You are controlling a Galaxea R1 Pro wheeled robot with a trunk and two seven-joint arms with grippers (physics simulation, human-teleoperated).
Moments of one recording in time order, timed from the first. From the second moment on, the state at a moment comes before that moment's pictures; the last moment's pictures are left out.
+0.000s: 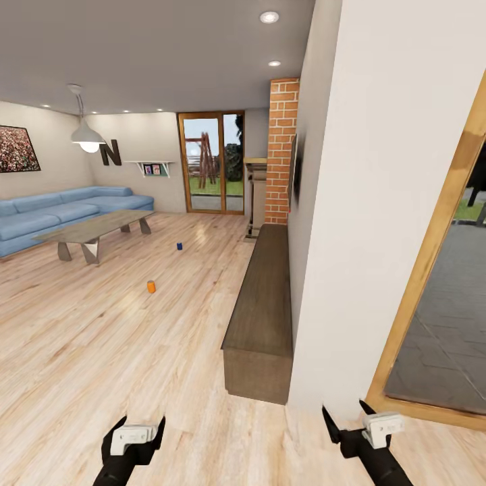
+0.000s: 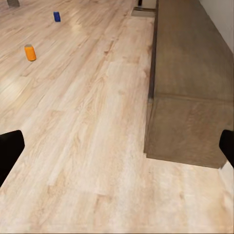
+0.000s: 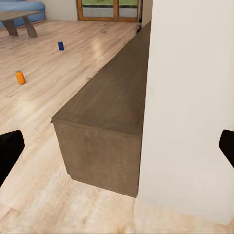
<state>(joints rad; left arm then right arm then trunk) 0.11 0.04 0.00 -1.32 0.05 -0.09 -0.03 0.16 -0.01 -0.13 -1.51 -0.01 -0.07 0.28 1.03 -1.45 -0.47</state>
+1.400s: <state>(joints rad) 0.11 0.04 0.00 -1.25 0.04 -0.11 -0.03 0.15 -0.01 -0.12 -1.30 -0.01 -0.09 0.19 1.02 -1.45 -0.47</state>
